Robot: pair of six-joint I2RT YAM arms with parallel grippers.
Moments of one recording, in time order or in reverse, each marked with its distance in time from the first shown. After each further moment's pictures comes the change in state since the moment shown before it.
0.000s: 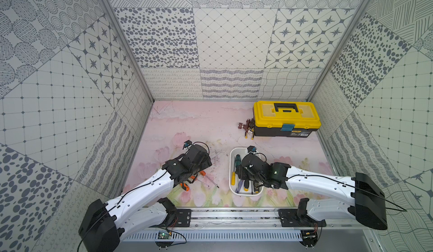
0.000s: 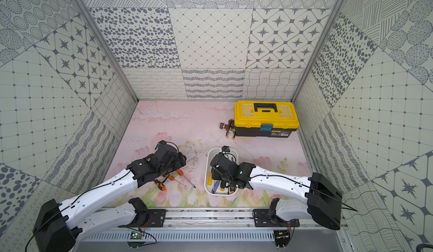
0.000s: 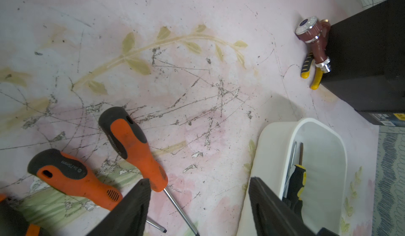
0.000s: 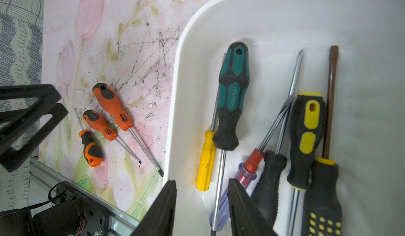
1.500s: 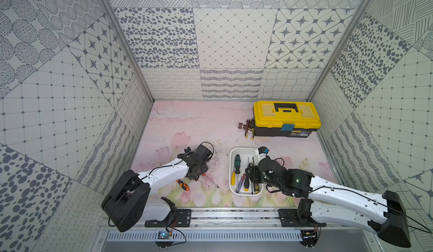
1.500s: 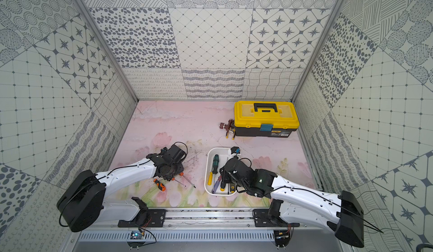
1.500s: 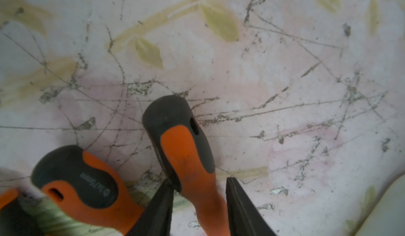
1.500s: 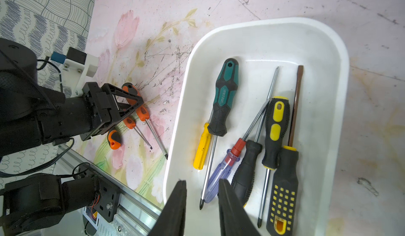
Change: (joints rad) left arm 0.069 0.323 -0.023 0.008 0.015 -0.077; right arm 0.004 -0.290 -0.105 -0.057 0.021 -0.076
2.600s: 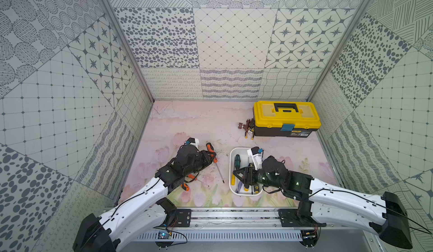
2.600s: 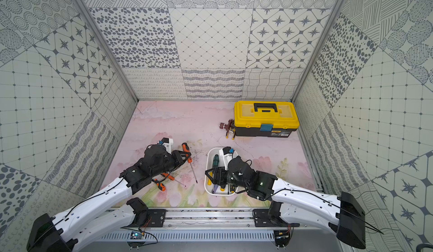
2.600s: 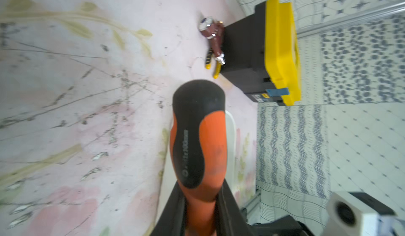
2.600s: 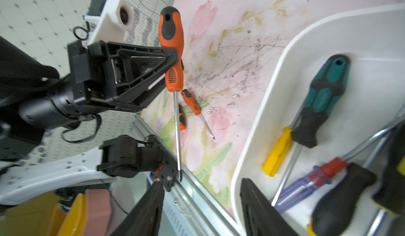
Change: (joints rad) left arm 0.001 -0.488 -0.121 0.447 0.375 0.000; right arm 0.000 -0.048 -0.107 0.390 -0.283 -0.029
